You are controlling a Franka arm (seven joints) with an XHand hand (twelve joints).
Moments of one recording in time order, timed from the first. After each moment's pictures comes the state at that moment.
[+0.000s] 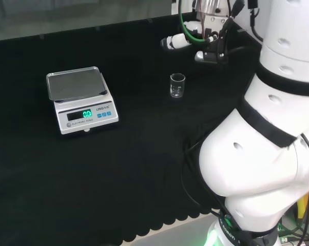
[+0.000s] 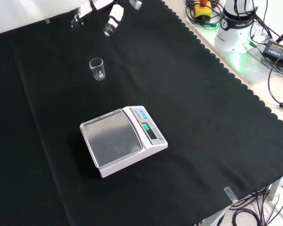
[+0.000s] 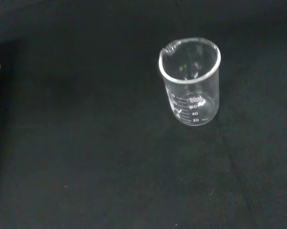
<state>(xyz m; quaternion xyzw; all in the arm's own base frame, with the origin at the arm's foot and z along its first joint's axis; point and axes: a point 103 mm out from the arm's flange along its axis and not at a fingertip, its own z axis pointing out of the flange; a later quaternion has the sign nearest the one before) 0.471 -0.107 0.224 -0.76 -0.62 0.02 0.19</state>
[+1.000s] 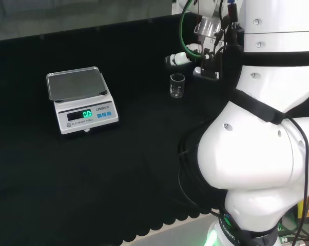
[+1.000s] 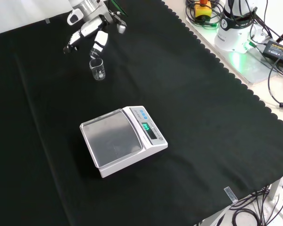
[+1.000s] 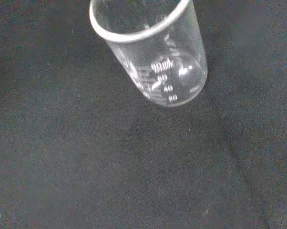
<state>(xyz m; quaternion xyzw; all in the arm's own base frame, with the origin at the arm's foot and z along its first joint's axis) 0.516 -0.136 0.124 -0.76 -0.59 0.01 0.27</state>
